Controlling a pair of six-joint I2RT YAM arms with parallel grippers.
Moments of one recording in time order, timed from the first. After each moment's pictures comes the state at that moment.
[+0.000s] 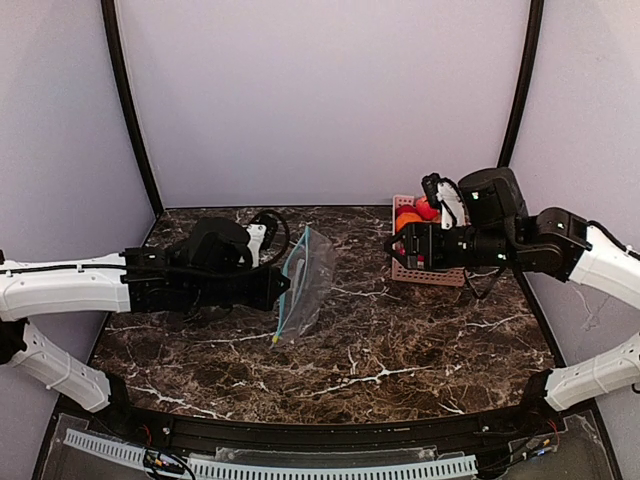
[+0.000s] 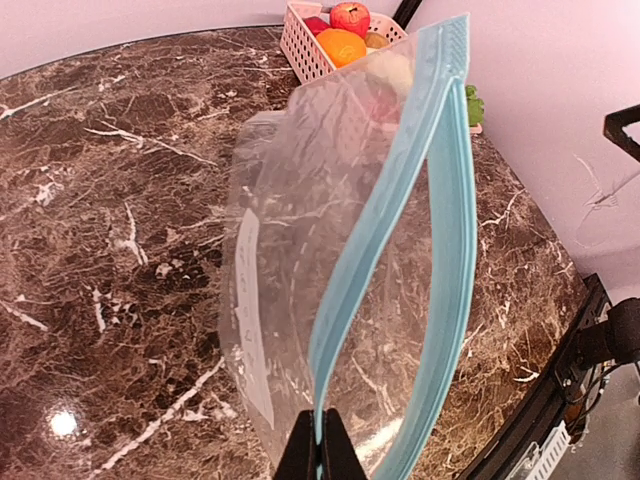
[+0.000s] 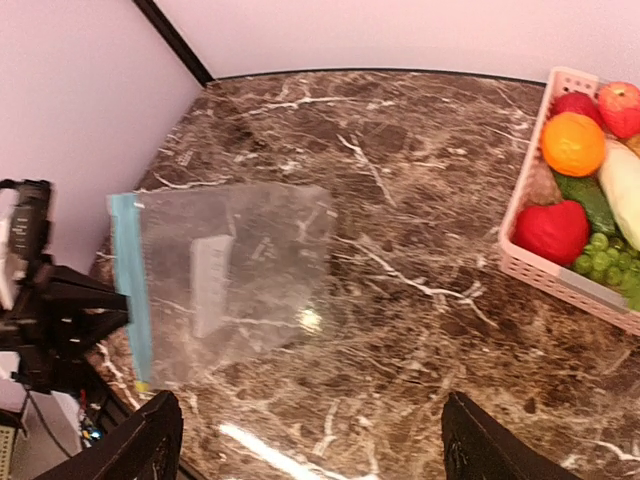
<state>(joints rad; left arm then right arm) -1.04 1.30 0.98 -0.29 -0.21 -0.58 0.96 1.12 1.16 -0.59 0.17 0.58</state>
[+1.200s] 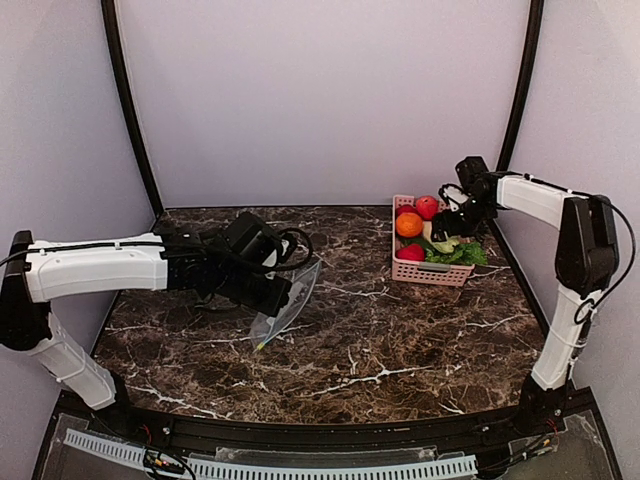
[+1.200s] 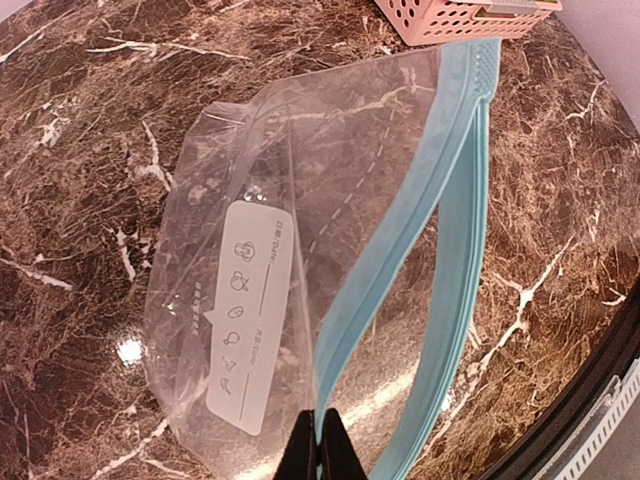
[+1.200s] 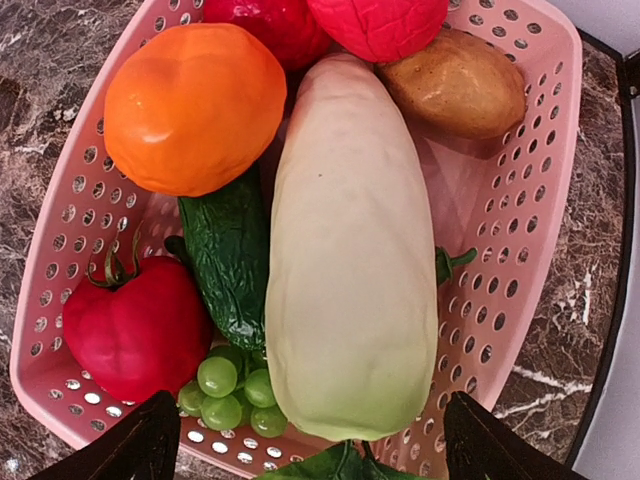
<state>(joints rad) -0.98 1.50 1.18 -0.62 -0.15 -0.45 0.19 1.87 1.54 -0.74 -0.05 -0.03</state>
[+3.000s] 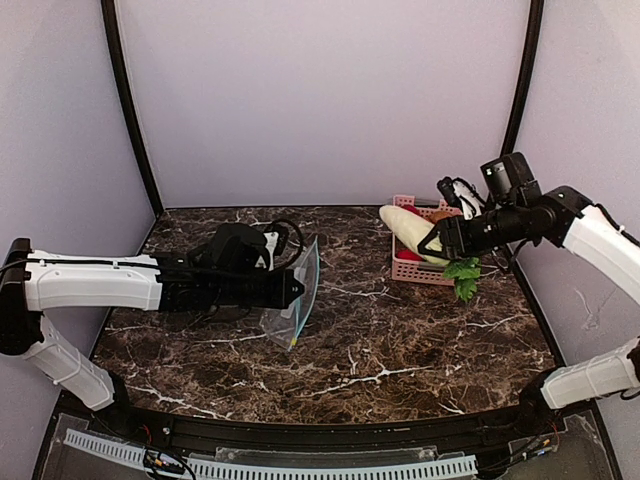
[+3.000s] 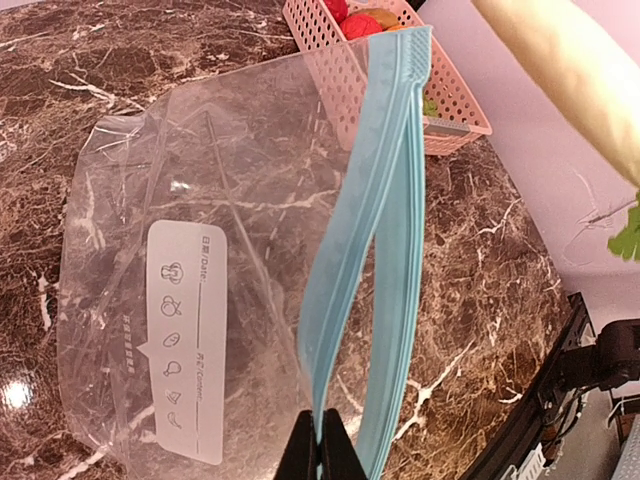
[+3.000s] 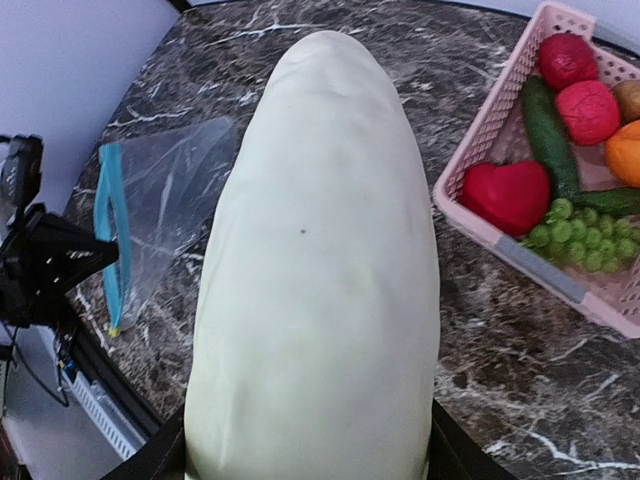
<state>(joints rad) -0.97 1.44 0.98 -0.17 -0.09 -0.66 0.47 1.22 1.25 -0.82 -0.29 0.22</state>
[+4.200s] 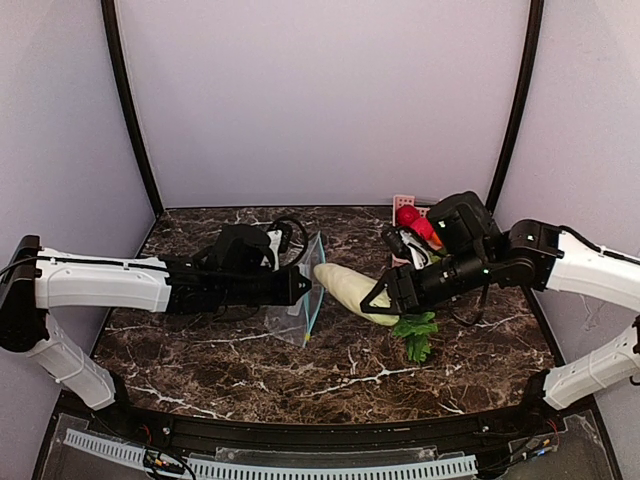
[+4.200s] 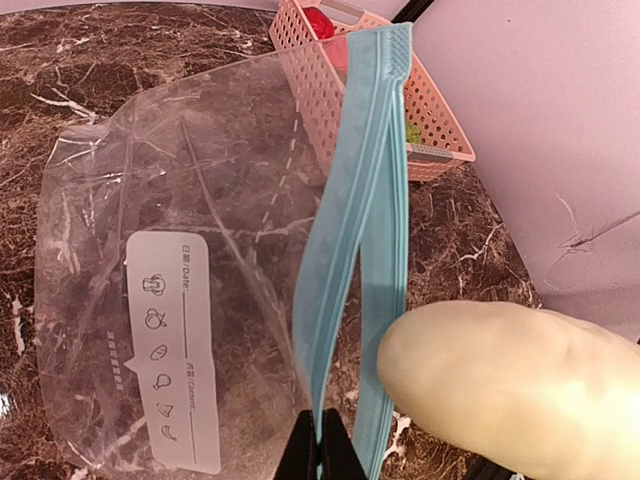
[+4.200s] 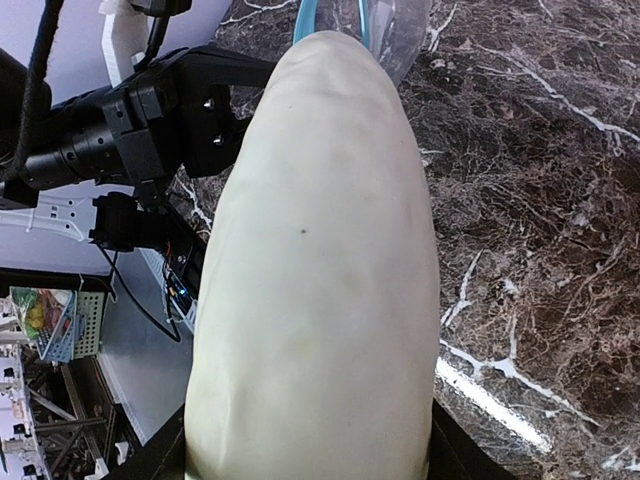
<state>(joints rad) -0.97 1.49 0.97 -0.04 -0.09 -0.69 0.98 1.20 1.10 -0.65 -0.29 0.68</state>
